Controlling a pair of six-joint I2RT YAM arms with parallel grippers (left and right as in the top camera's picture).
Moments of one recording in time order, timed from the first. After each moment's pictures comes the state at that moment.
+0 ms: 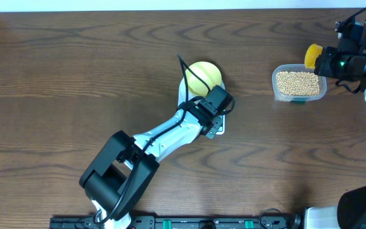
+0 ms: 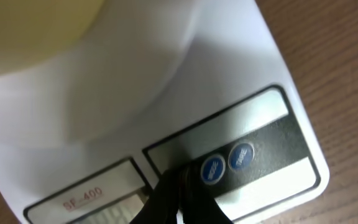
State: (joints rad) left arm -0.74 1.87 1.15 -0.51 -0.14 -0.16; right arm -0.19 1.60 1.54 -0.92 -0.25 0.06
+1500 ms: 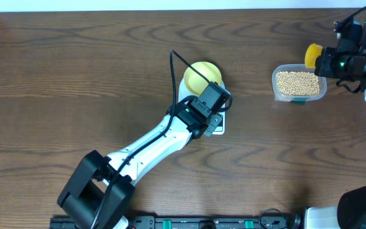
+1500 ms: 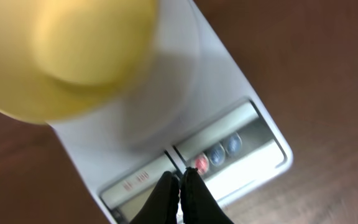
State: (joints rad) left arm -0.74 1.71 1.14 -0.50 -0.17 -0.04; right arm -0.19 1.60 1.54 -0.91 -0.25 0.01
